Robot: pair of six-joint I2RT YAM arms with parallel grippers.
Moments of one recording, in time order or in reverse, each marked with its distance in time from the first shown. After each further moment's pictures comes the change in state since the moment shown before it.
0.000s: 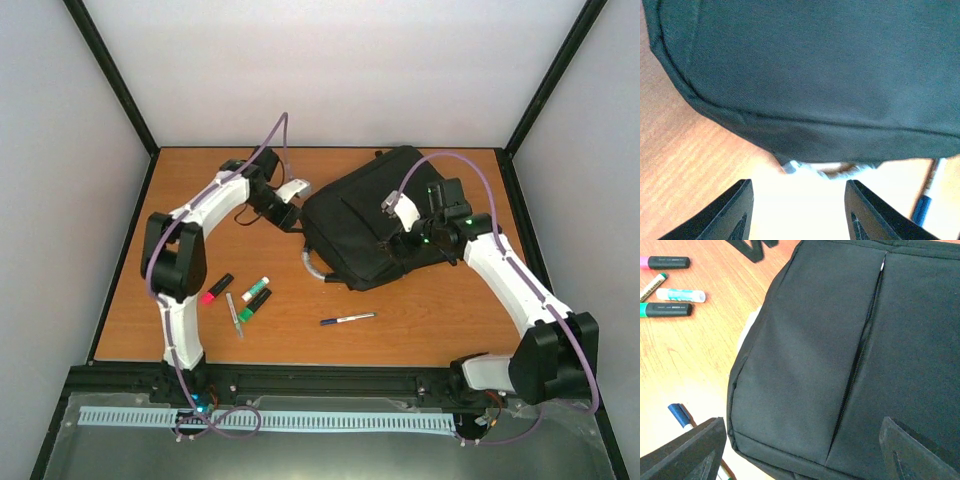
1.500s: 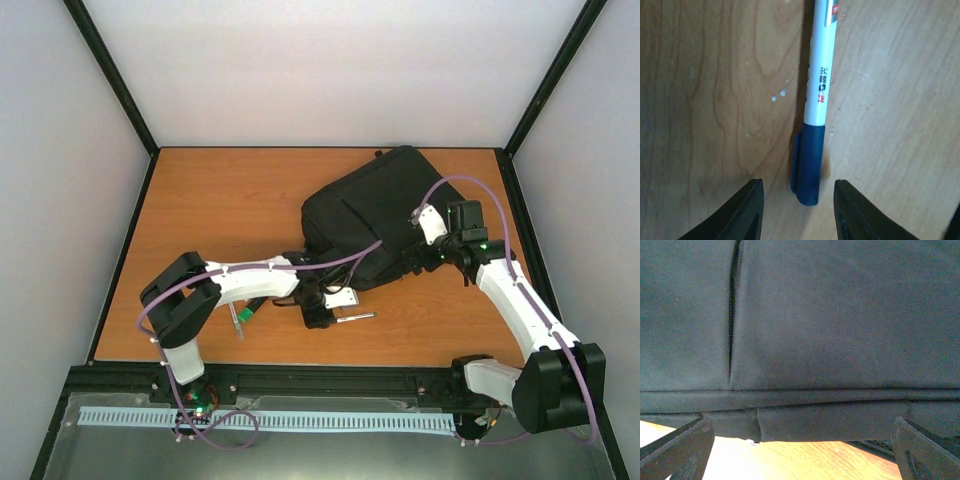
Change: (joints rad) left arm -0.637 -0.288 -0.615 0.227 -0.347 -0.041; right arm -0.113 -0.159 -0.222 0.097 0.275 0.063
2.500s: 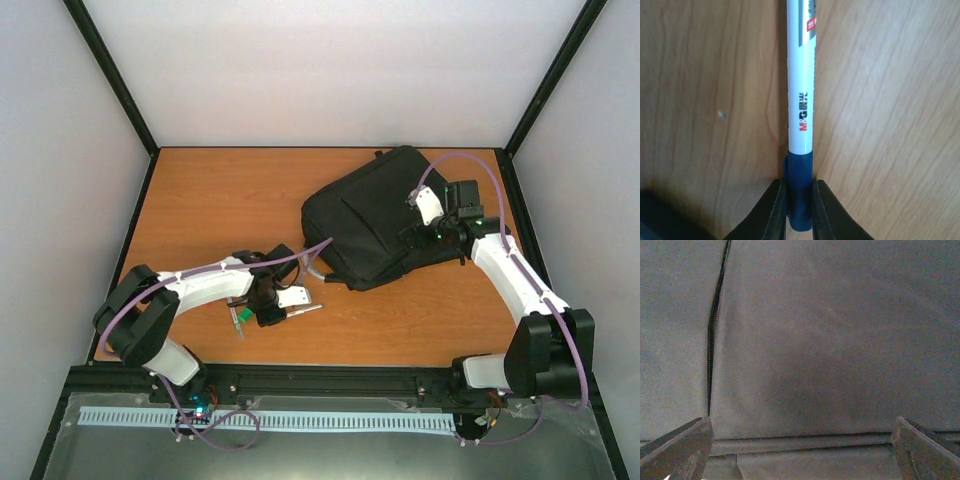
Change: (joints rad) left arm 0.236 -0.216 -0.266 -0.037 -0.078 0.198; right arm -0.020 0.165 0.149 0.004 -0.031 -0.001
